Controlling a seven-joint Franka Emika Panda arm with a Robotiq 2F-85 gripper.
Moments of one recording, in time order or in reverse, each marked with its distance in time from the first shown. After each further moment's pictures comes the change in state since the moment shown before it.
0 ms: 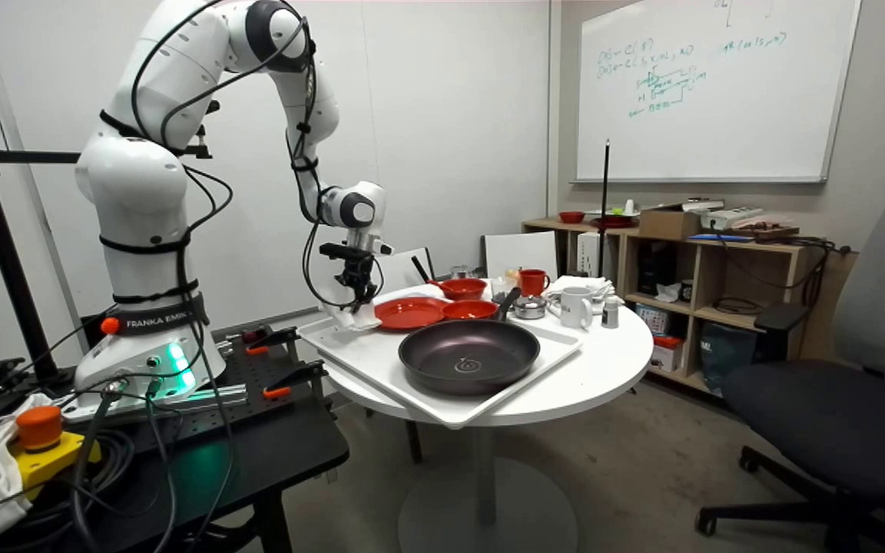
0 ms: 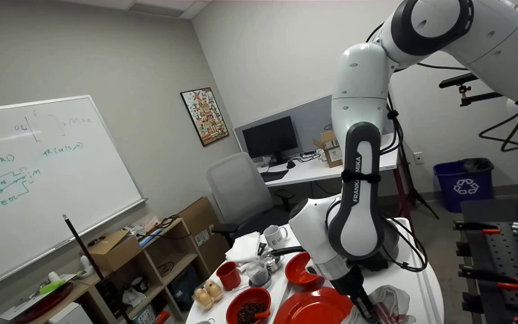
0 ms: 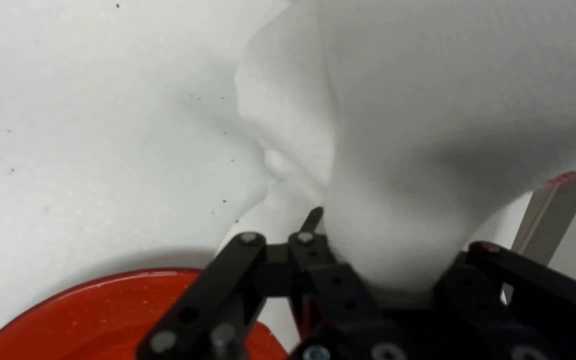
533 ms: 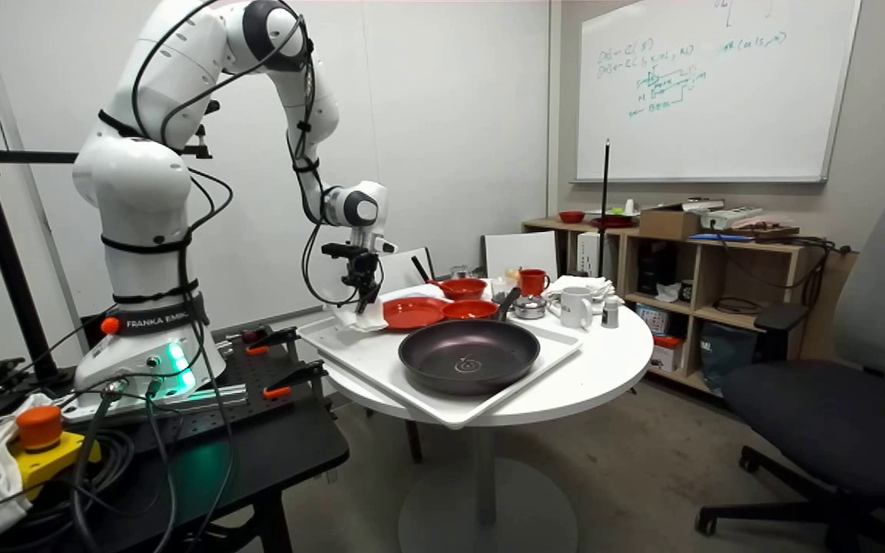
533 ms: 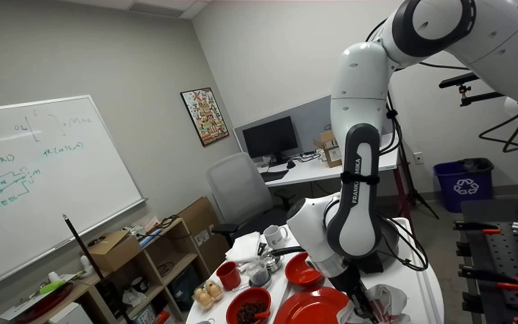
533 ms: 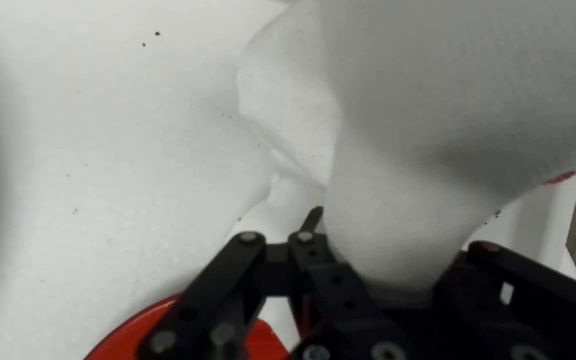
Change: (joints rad) arm 0.052 -0.001 -0.069 0.017 -0.029 -0.021 0.188
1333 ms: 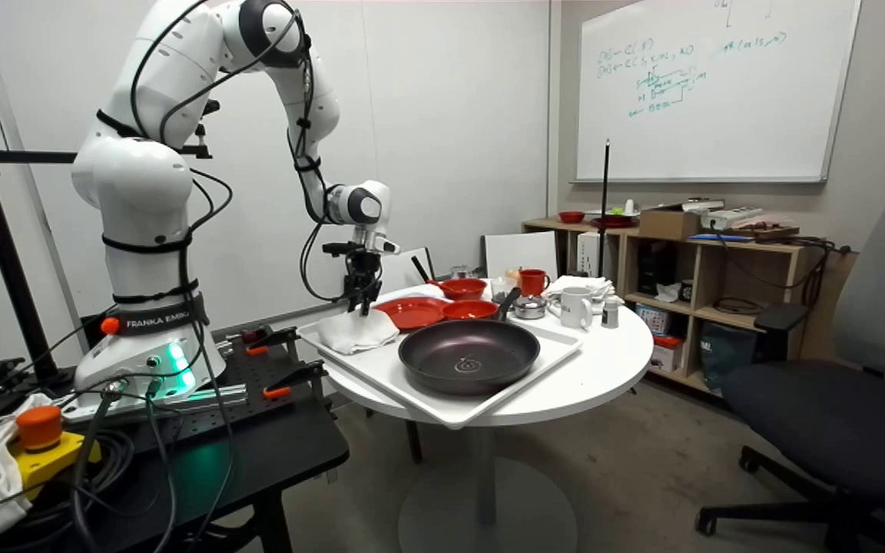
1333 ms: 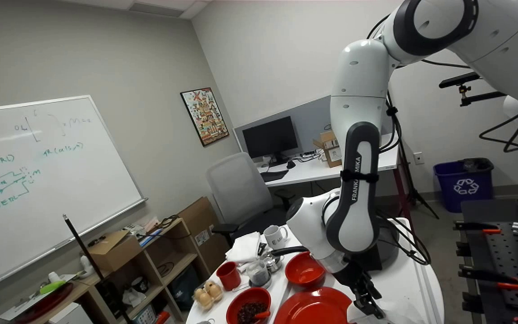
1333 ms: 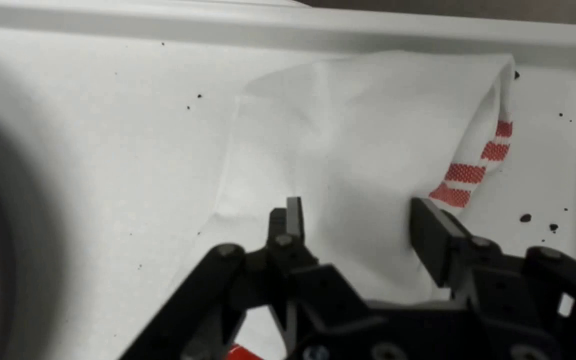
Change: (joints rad) arm 0.021 -0.015 -0.045 0.001 -0.034 -0.090 0.139
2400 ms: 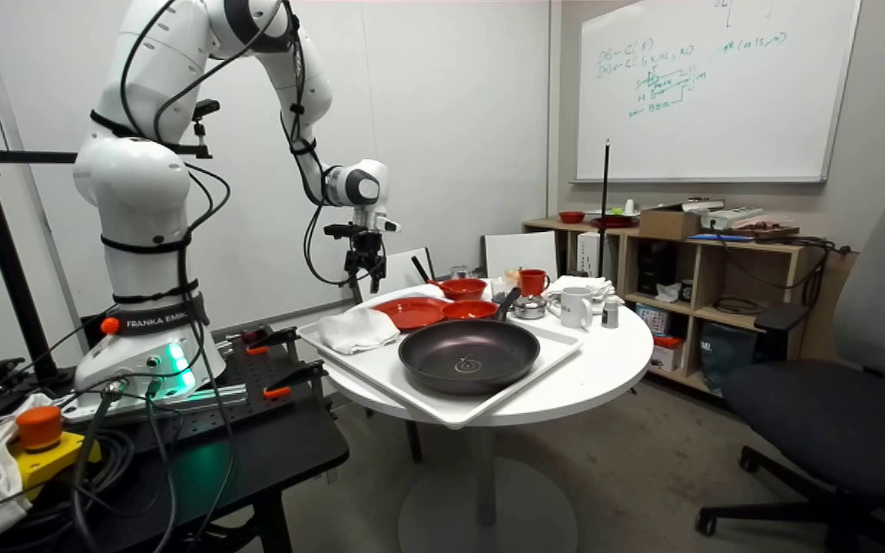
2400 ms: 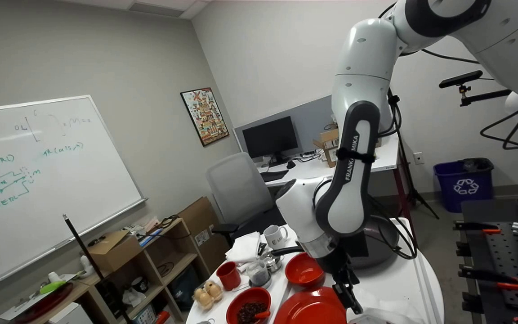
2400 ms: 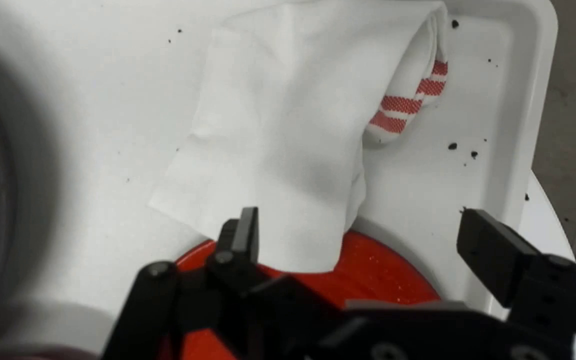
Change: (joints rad) arm -0.038 -0.095 0.055 0.002 0.024 0.028 -0.046
